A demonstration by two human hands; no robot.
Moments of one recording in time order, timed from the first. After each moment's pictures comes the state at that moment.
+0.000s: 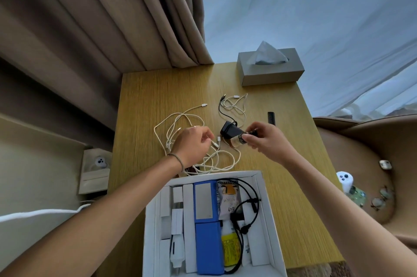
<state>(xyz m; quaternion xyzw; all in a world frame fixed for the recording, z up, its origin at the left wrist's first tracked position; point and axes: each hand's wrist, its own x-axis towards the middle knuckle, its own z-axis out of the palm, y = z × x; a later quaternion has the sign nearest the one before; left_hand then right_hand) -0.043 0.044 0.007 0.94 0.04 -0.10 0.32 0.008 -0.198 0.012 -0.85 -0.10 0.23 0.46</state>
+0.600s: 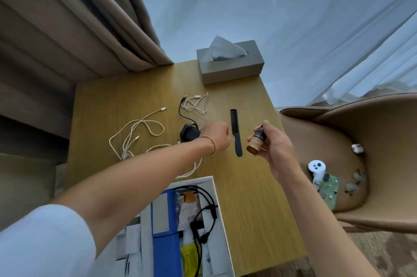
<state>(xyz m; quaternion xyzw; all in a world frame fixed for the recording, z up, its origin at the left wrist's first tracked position) 0.056 -0.136 -0.047 0.95 -0.02 -0.21 0.21 0.001 -0.309 0.003 -0.62 0.18 0.15 0.75</state>
